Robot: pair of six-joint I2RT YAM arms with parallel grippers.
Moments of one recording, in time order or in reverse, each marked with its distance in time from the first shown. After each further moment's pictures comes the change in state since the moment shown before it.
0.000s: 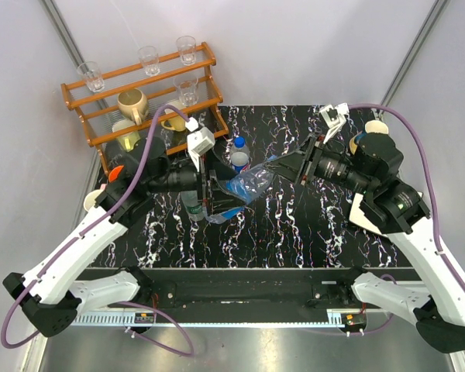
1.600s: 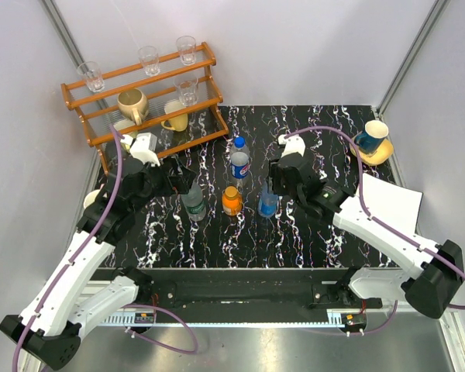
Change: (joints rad) left arm 0.246 -0.221 -0.239 -0.234 -0.756 -0.184; right arm 0.172 0.253 -0.299 0.010 0.819 -0.238
